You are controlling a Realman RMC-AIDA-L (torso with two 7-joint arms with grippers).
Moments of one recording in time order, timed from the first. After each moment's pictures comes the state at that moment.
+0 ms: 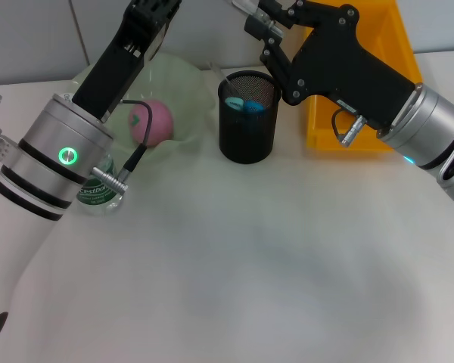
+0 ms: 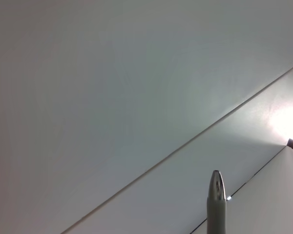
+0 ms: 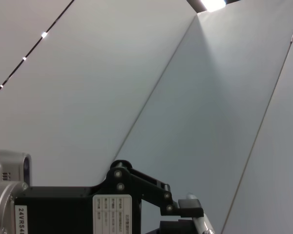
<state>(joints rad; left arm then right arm) -0.53 -2.08 2.14 0.57 -0.28 1.25 -1.33 0.71 2.09 -0.50 -0.11 -1.47 -1.66 0.15</state>
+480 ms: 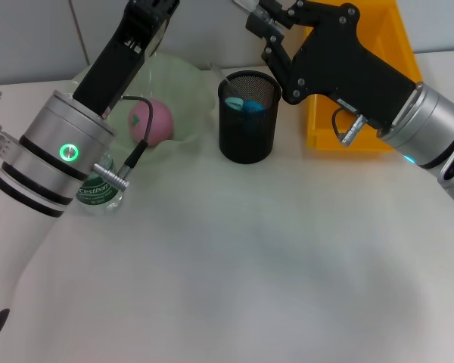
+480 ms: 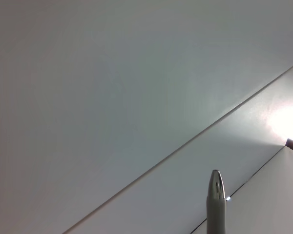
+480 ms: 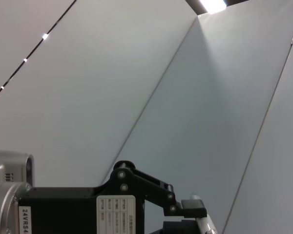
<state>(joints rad) -0.53 -2.08 2.15 0.57 -0.29 1.25 -1.32 0.71 2.09 -0.50 -0.11 -1.47 -1.67 0.15</state>
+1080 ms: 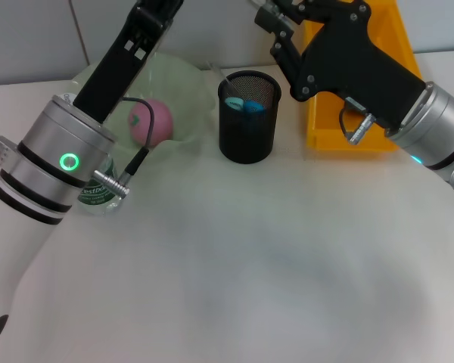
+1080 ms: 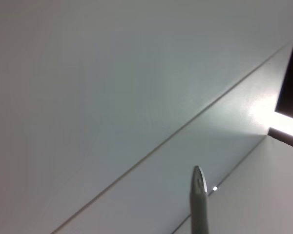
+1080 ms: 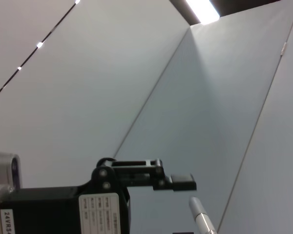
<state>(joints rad) -0.53 -2.08 2.15 0.57 -0.27 1.31 -1.26 0.70 2.09 -0.49 -0.12 -1.45 -1.70 0.15</state>
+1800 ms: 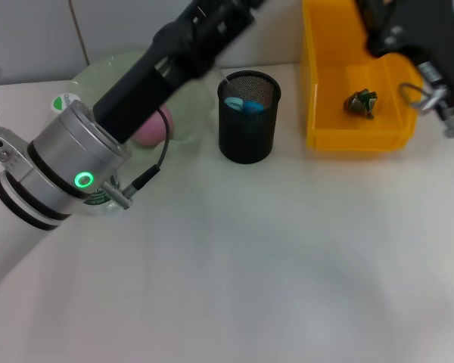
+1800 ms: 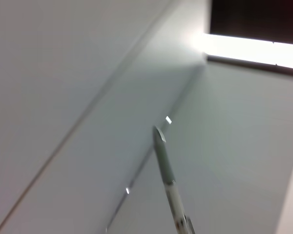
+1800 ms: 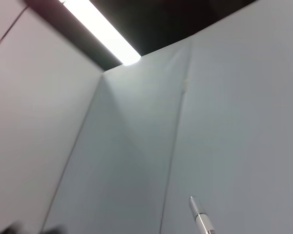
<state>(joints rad) -0.54 -2.07 2.04 0.56 0.04 1.37 -1.12 0.62 2.08 -0.49 -0.19 -1.24 -1.81 0.49</state>
